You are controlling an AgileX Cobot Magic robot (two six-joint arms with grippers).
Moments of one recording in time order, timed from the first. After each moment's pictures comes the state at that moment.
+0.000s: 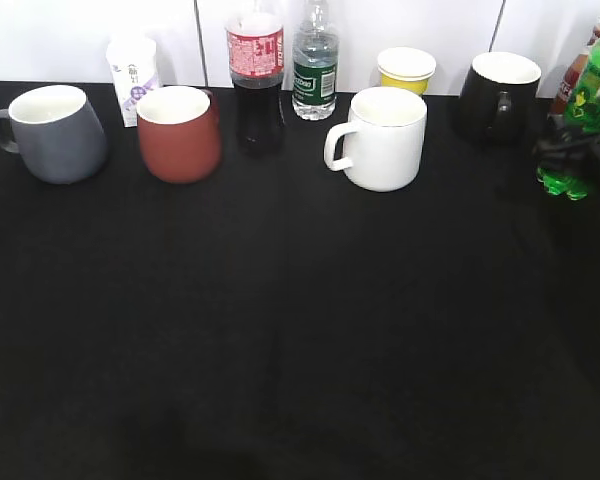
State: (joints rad) left arm 0.12 1.25 -0.47 0.23 -0.54 -0.03; right arm 0.05 2.00 -0.71 0.18 -1.10 -0.06
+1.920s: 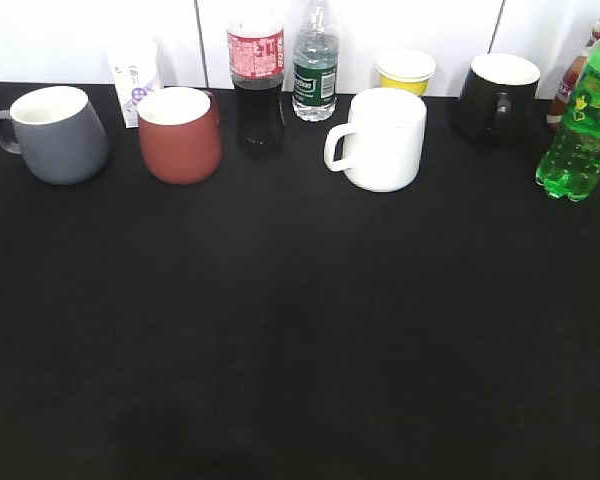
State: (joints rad) left arm -0.30 0.24 -0.52 0.01 1.07 -0.03; right arm 0.05 -0.01 -0.53 0.01 1.10 0.03
